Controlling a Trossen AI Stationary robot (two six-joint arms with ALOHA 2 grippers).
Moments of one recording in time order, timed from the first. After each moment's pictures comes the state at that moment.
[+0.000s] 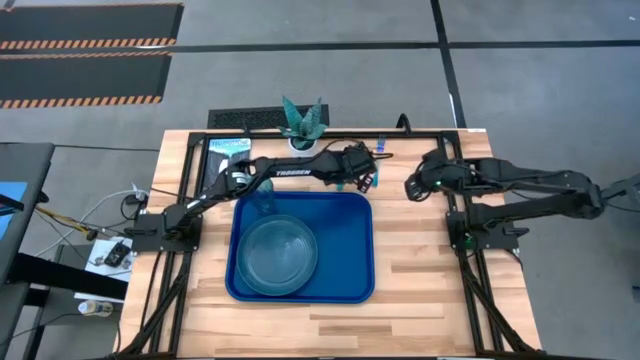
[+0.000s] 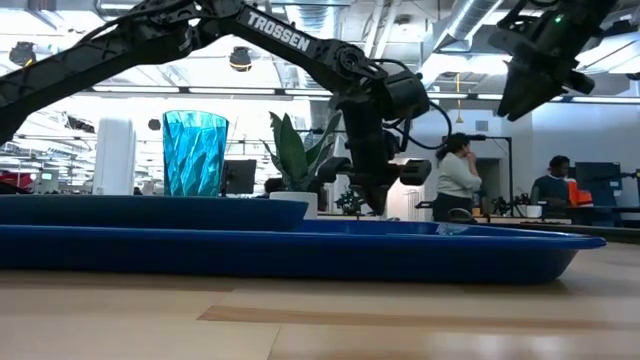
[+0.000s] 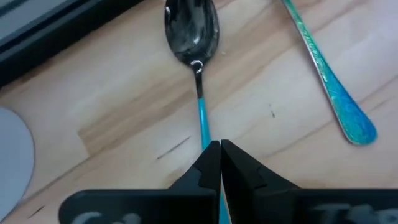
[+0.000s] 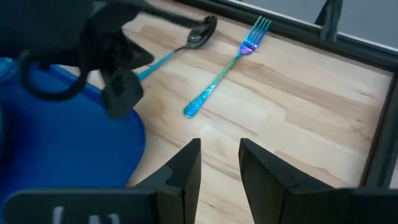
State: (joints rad) left arm 0.25 2.50 2.20 -0.81 -0.44 -0.62; right arm -0.15 0.84 0.84 -0.97 0.47 0.84
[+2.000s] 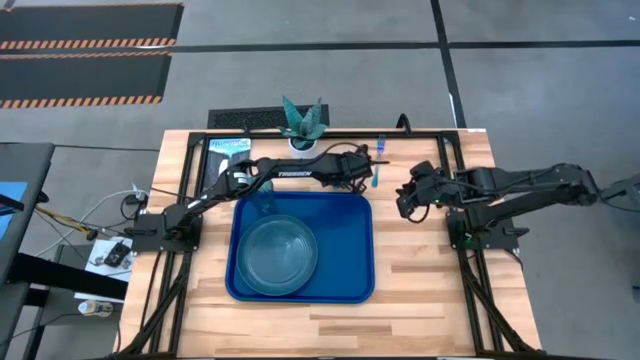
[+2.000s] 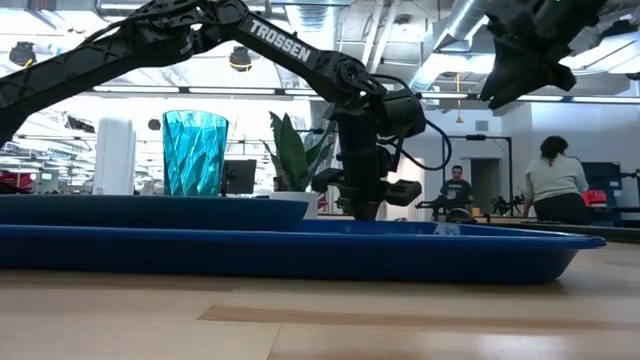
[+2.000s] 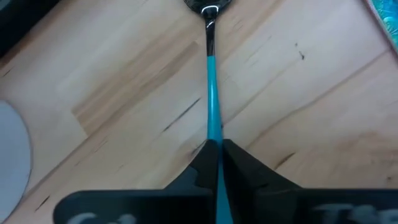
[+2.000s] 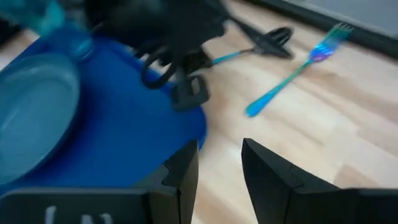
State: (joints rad) left arm 0.25 2.53 2.16 -0.86 -0.39 -0.52; right arm 0.04 0.90 0.84 -0.83 0.49 0.86
